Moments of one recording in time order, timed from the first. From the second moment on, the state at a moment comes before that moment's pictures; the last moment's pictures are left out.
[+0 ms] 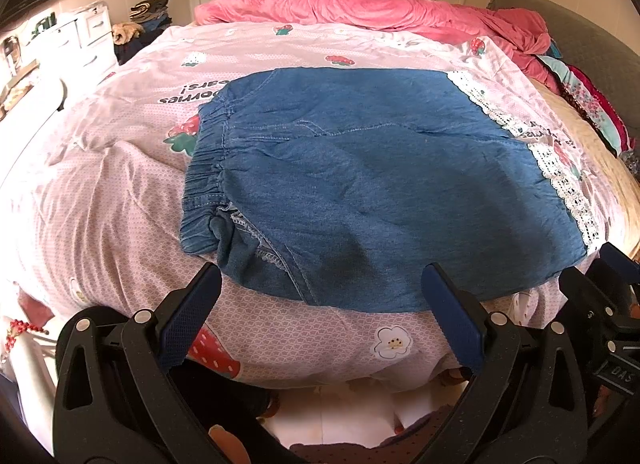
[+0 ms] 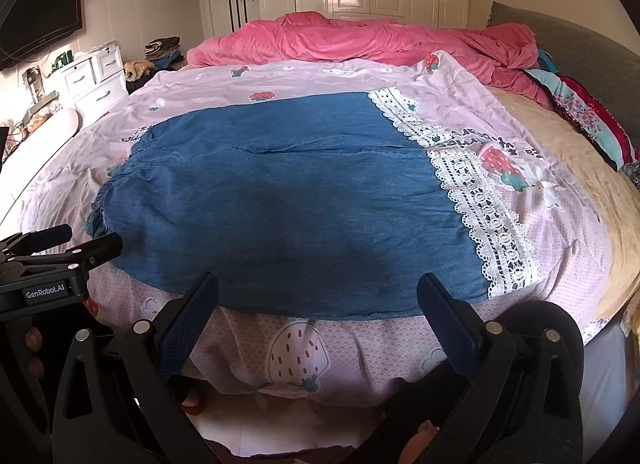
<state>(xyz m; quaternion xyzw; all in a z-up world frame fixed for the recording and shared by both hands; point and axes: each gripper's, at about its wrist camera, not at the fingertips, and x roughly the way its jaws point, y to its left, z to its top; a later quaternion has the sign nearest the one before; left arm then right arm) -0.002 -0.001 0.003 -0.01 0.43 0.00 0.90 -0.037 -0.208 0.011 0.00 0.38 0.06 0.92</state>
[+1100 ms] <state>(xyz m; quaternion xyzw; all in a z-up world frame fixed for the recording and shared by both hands) 0.000 0.004 0.000 -0.01 0.43 -0.01 0.90 -0.031 -0.206 0.008 0.00 0.38 0.06 0.92</state>
